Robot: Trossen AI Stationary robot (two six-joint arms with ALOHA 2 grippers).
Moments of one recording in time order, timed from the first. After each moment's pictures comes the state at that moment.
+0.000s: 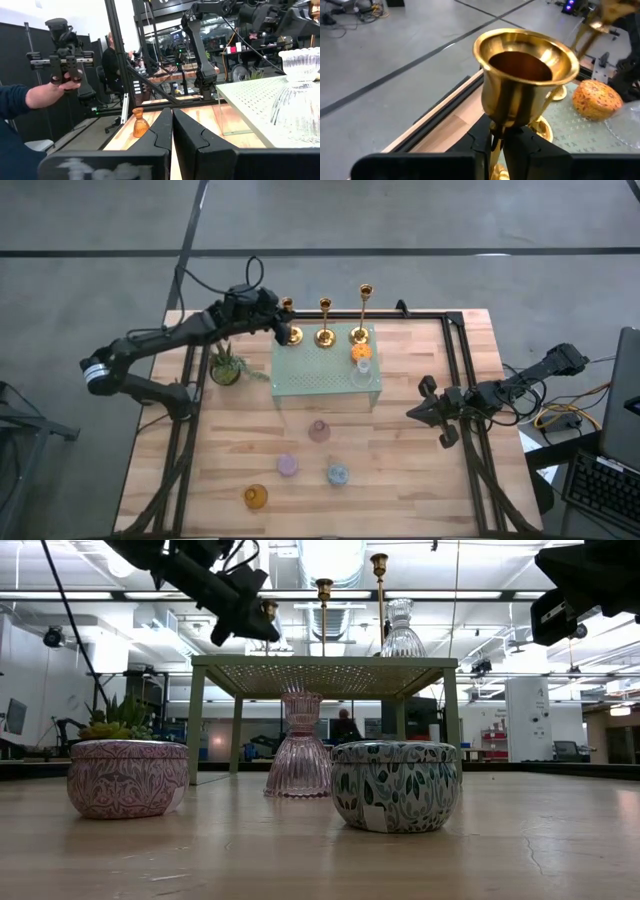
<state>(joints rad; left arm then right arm) 0.55 1.24 1.00 -0.12 0.02 -0.14 0.43 0.38 0.01 0.53 0.25 0.18</state>
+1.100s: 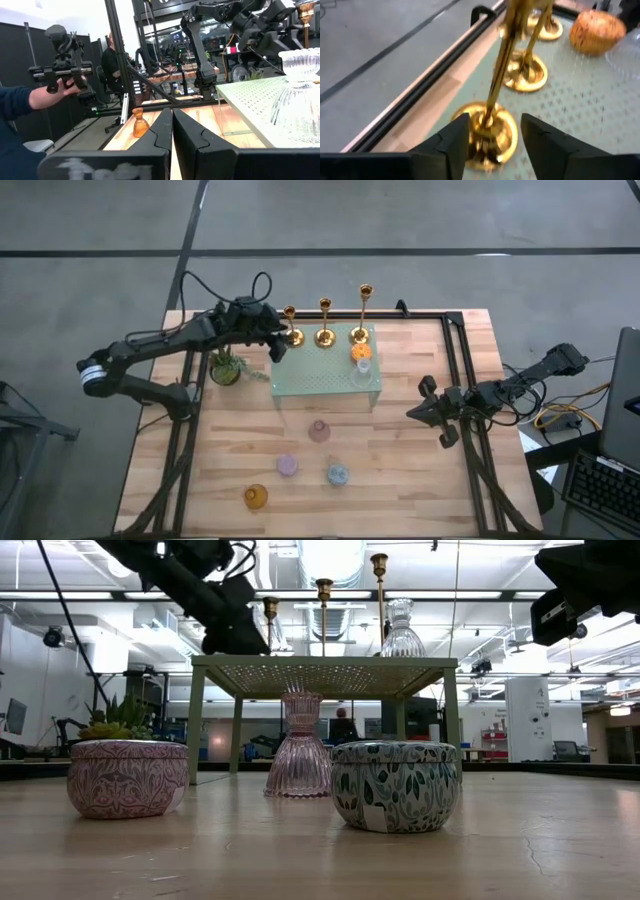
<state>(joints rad) 0.51 1.20 0.93 -0.26 0.04 -0.06 0.43 0.38 0.01 0.53 0.25 0.18</state>
